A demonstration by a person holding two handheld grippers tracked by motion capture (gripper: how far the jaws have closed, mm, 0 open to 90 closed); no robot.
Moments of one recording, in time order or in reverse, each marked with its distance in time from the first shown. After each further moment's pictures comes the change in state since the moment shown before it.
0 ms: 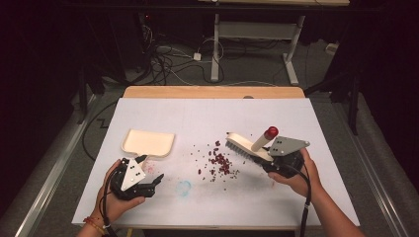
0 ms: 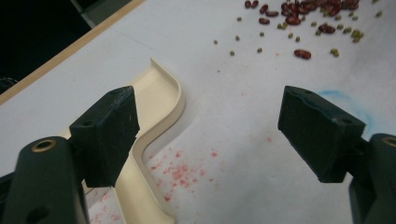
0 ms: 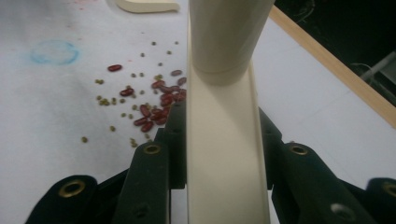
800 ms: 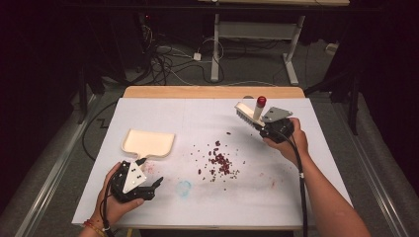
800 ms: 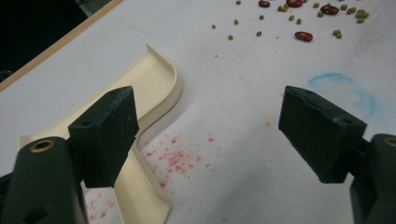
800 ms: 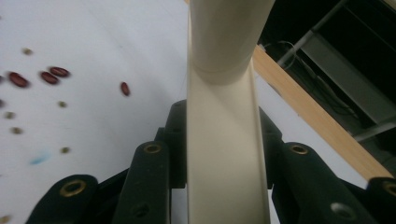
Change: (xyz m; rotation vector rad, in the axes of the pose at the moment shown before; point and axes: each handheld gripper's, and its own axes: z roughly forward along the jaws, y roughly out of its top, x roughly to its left) left arm -0.004 -0.007 0.005 0.048 0.003 0.018; right arm -0.080 0.005 0.076 0.106 -0.250 -0.011
